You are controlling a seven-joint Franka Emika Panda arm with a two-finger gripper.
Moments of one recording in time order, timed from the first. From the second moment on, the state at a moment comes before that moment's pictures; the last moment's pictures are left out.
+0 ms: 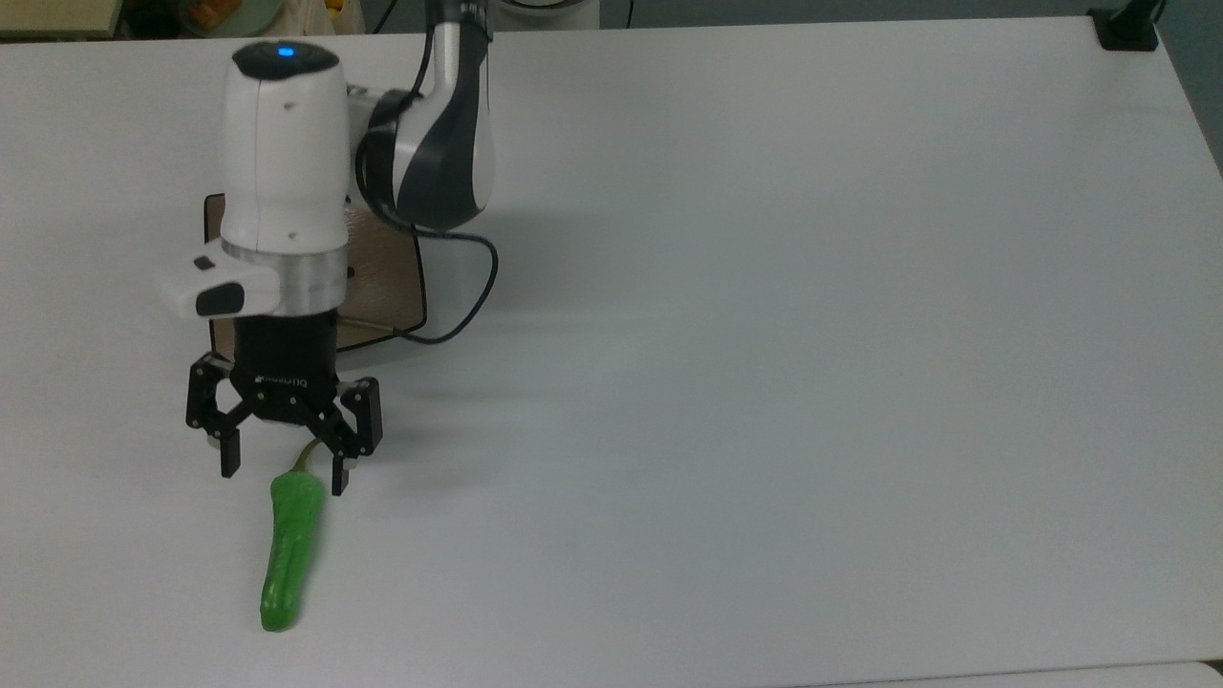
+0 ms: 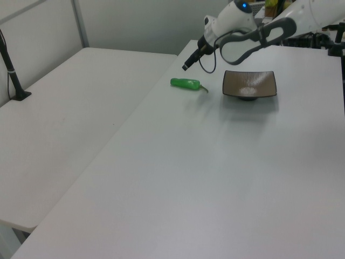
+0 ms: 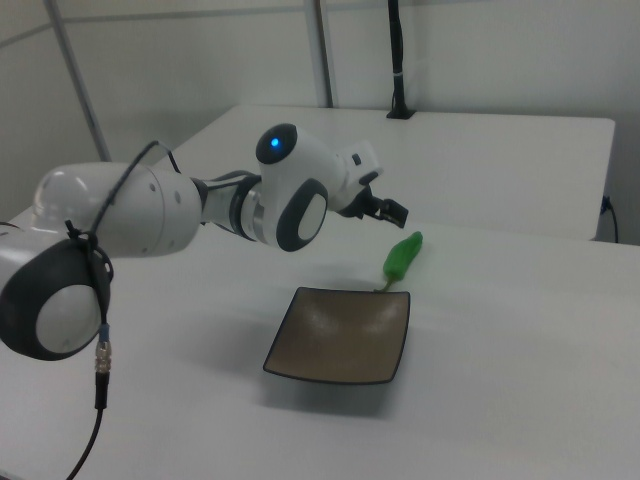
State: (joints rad) arm -0.08 0.74 -0.04 -1.36 0.00 2.84 -0.06
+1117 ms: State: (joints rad) arm -0.09 0.89 -0.03 -1.30 0.00 2.88 -0.06
